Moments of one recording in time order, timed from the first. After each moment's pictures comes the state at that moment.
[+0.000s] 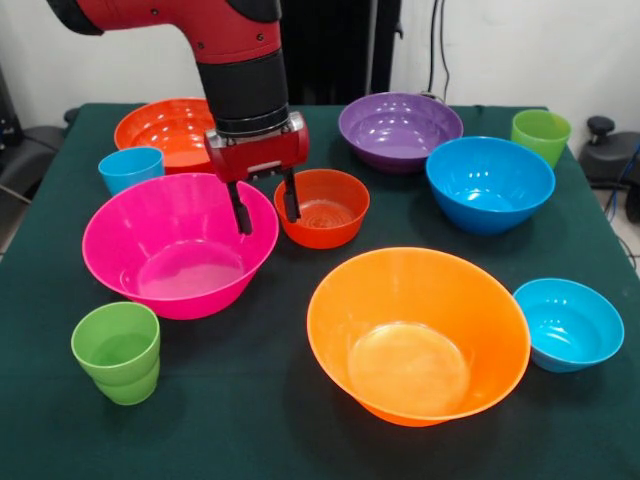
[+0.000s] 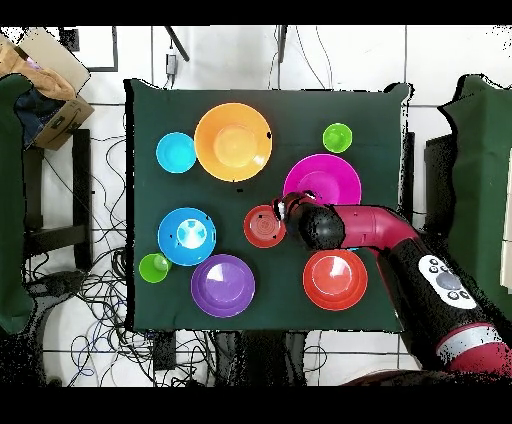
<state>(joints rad) -0.79 -0.53 0.51 1.75 -0.56 0.35 1.47</state>
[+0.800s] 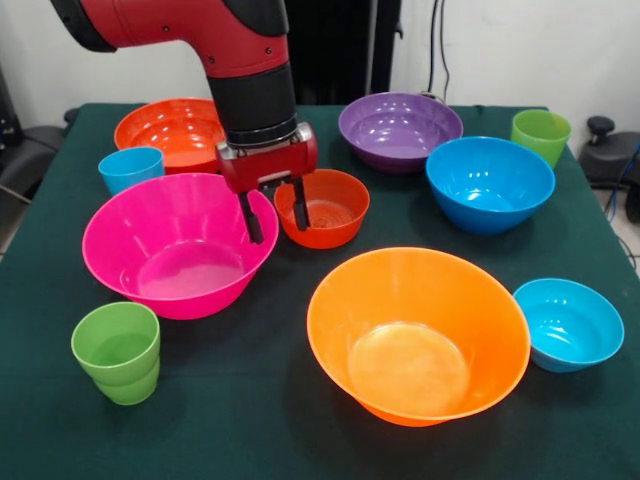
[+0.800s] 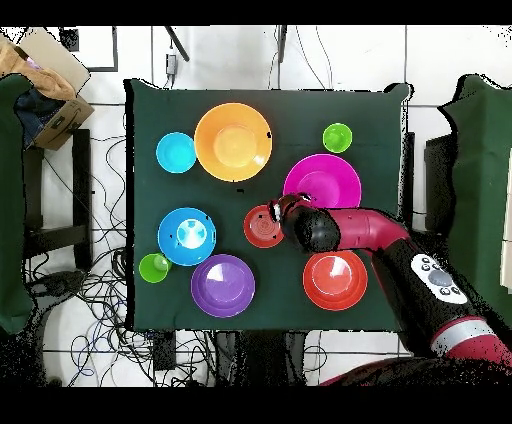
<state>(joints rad) -0.79 -0.48 0.51 1.75 -0.59 0.30 1.47</state>
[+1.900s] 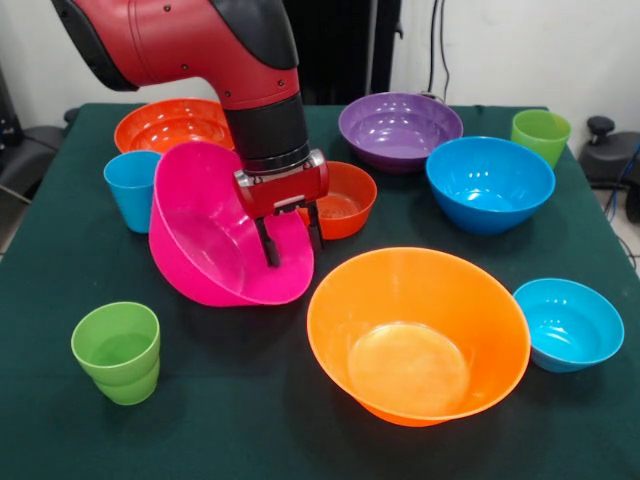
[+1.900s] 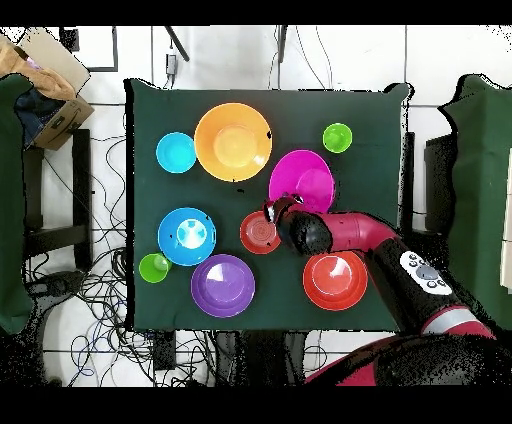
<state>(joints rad) -0.80 -0.39 0.51 1.73 -0.64 0.22 1.47</state>
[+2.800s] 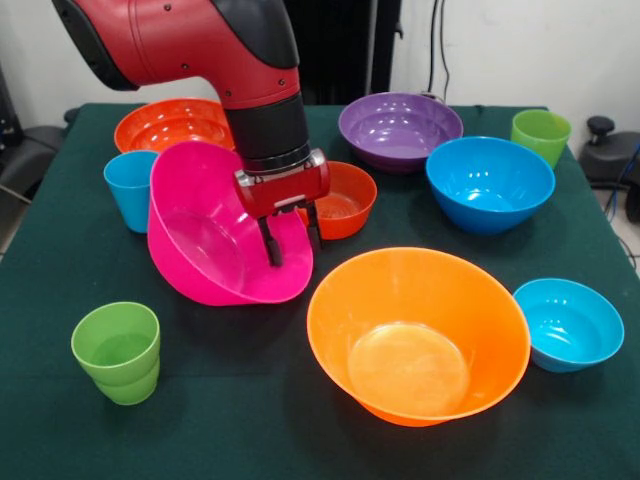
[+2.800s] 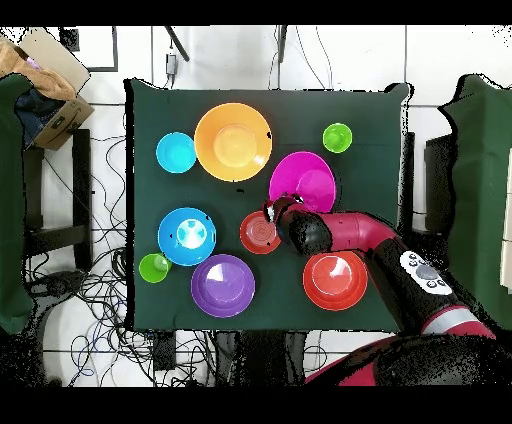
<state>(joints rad) -0.80 -0.39 0.51 1.73 -0.64 0.21 1.47</state>
